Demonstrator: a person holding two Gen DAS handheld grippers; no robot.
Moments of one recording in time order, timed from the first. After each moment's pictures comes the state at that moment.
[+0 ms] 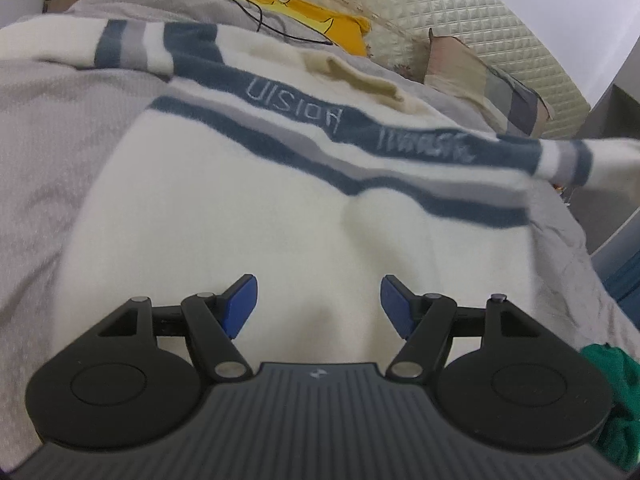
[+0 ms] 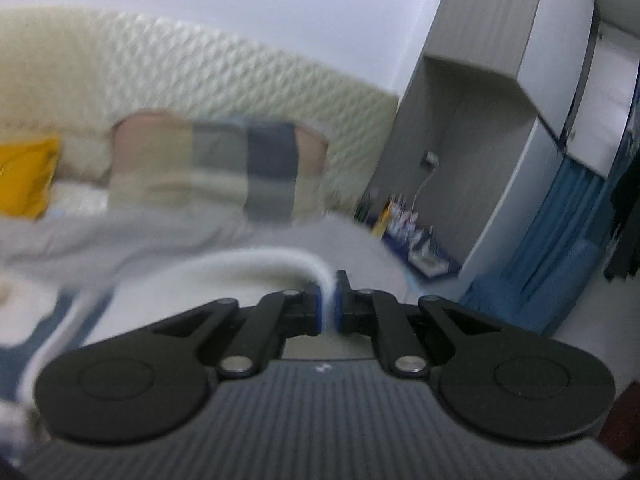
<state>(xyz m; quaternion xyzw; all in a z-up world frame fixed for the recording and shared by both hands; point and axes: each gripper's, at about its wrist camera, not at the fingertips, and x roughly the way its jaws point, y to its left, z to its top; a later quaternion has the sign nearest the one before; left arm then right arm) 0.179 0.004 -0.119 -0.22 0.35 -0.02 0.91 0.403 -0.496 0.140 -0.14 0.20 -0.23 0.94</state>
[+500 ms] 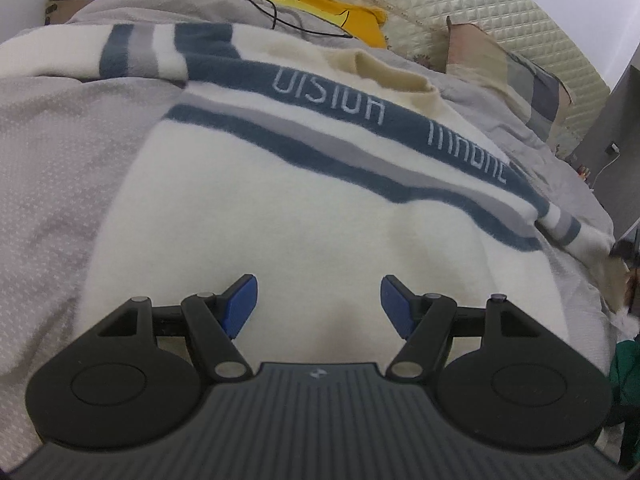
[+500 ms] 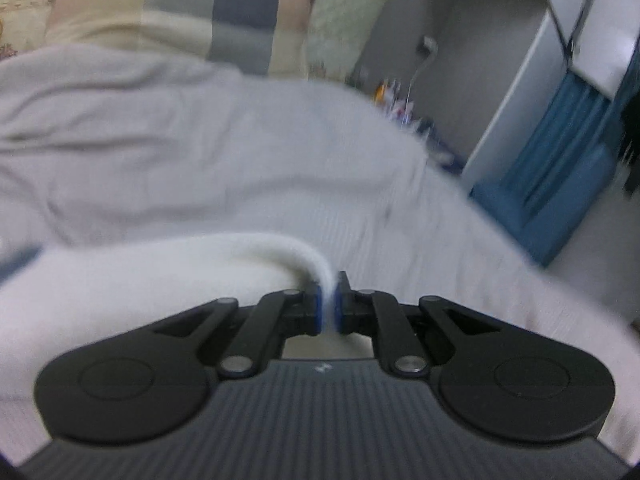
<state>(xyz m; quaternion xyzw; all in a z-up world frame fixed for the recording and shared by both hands) 0.206 0.025 -0.132 -0.19 0.37 0.00 0.91 0.439 -0.587 -0.117 -0.06 0.32 -0.27 0.91</state>
